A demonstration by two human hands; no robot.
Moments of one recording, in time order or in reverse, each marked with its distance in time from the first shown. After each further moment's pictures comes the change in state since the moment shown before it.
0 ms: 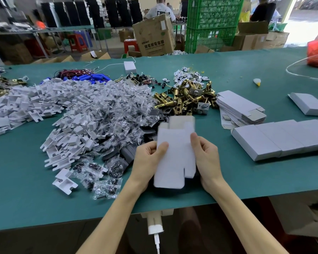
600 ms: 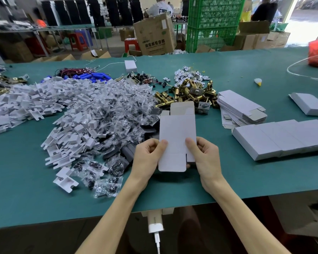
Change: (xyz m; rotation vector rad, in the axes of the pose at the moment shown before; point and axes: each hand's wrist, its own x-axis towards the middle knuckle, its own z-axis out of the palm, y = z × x) left_hand 0.009 -0.011 -0.005 0.032 0.010 0.060; right_hand -0.001 0.006 -0.001 0.041 -0.034 0.021
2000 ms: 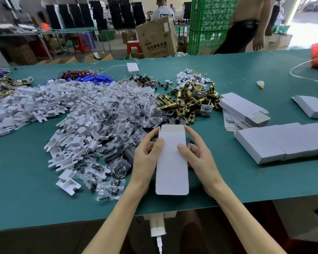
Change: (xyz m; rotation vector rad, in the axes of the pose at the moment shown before) left_hand -0.012 0.022 0.001 -0.151 0.065 -0.024; right_hand -0.001 -0.006 0.006 -0.065 -0.243 -0.029
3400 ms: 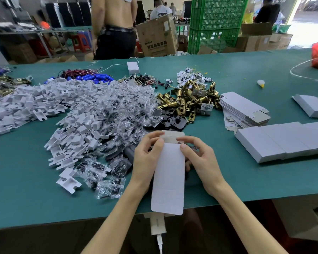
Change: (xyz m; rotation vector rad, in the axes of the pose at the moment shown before) left_hand -0.001 -0.003 -0.002 0.038 -0.011 0.069; right_hand -0.005 -0.002 -0.002 -0.034 0.056 -0.034
